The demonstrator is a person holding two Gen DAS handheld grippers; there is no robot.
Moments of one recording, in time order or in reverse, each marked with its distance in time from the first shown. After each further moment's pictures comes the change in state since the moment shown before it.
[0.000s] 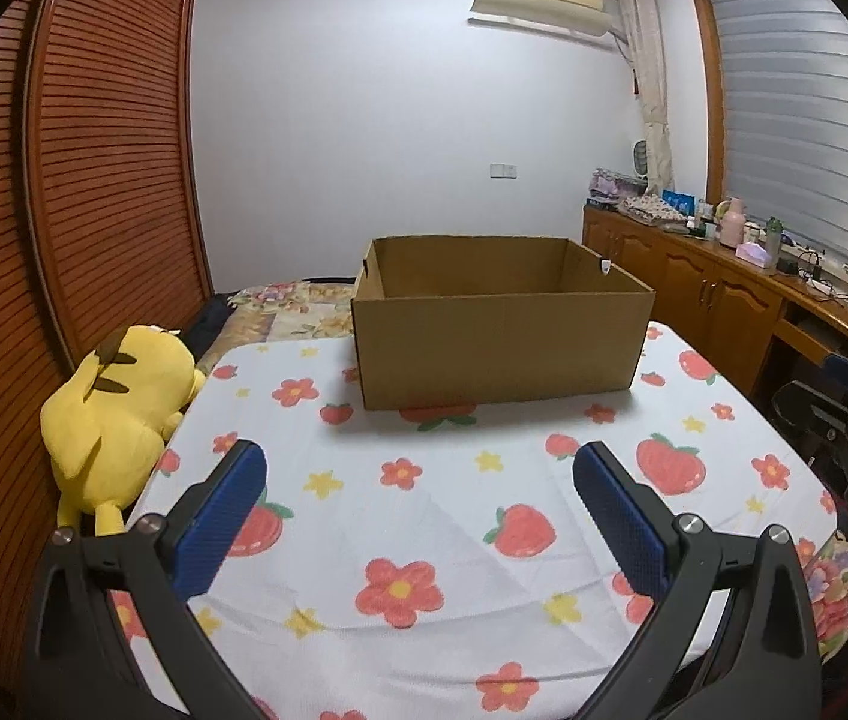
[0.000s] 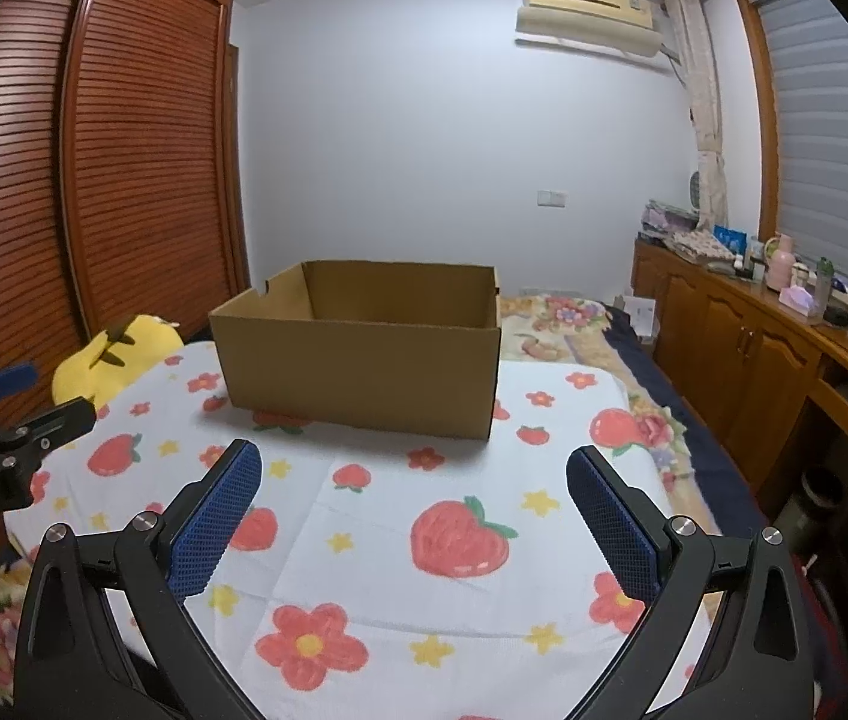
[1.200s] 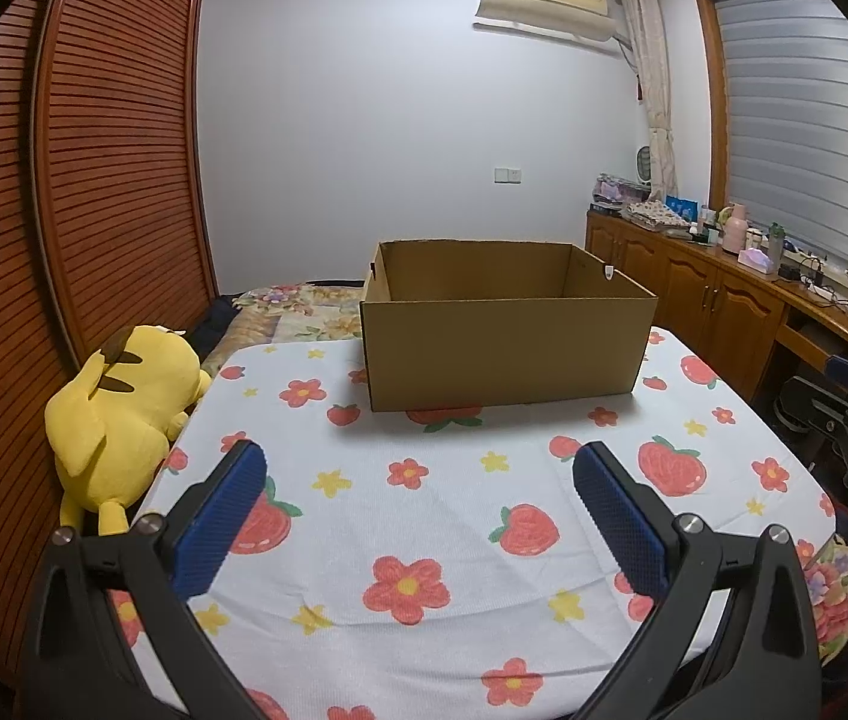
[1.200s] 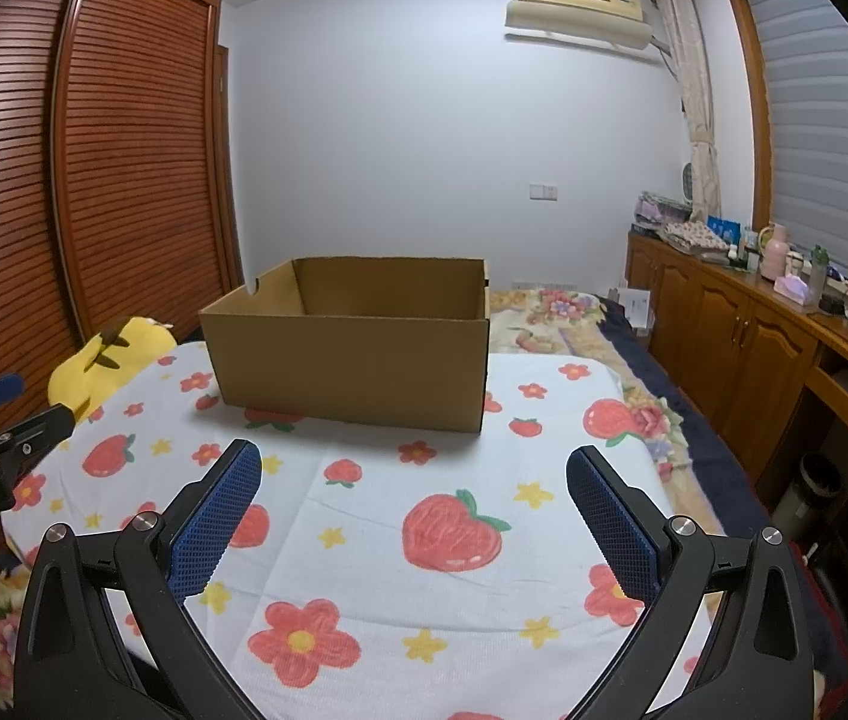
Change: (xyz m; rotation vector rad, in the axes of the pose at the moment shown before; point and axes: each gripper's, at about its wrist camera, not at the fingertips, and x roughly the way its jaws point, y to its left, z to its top) left arm -0.005 0.003 0.001 -0.007 -0.011 0.003; right arm -0.001 -0.006 -0.003 0.019 0.004 -0.012
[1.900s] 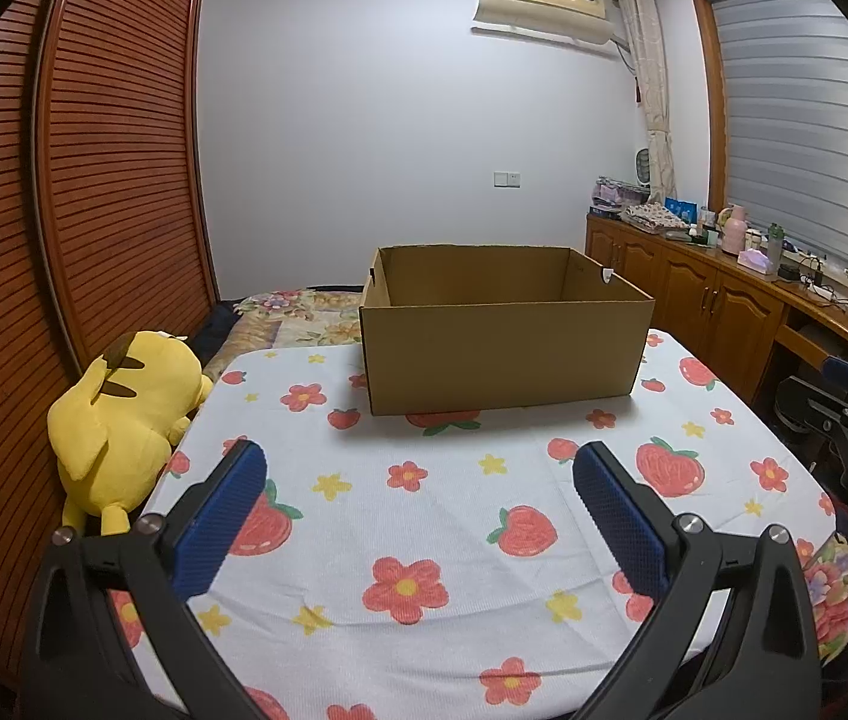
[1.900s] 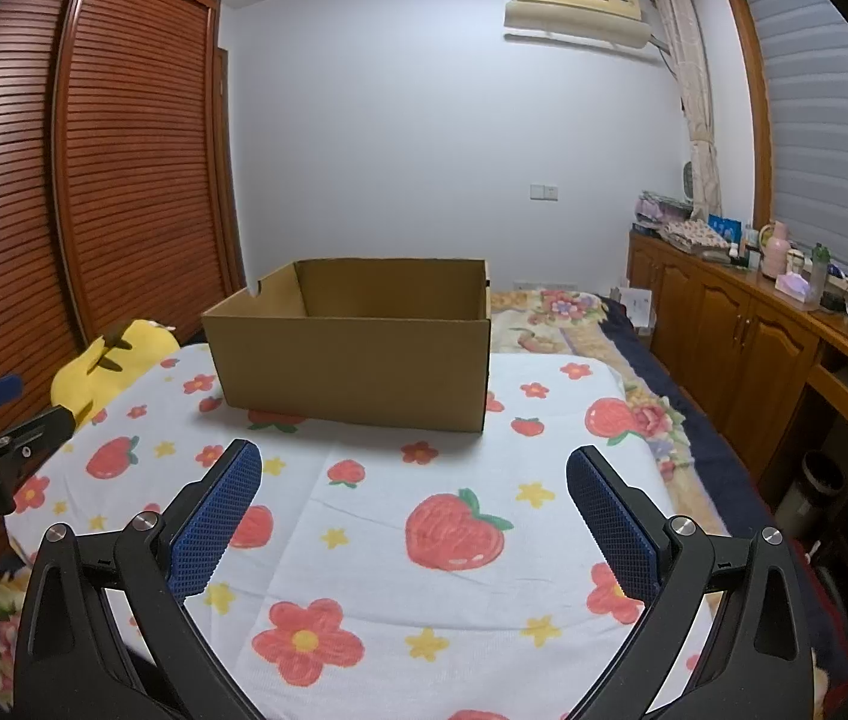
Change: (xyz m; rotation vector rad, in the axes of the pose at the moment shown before) left arm -0.005 -0.003 0.002 0.003 -0.009 0.002; right arm 0.000 0.000 0.000 0.002 0.000 0.002
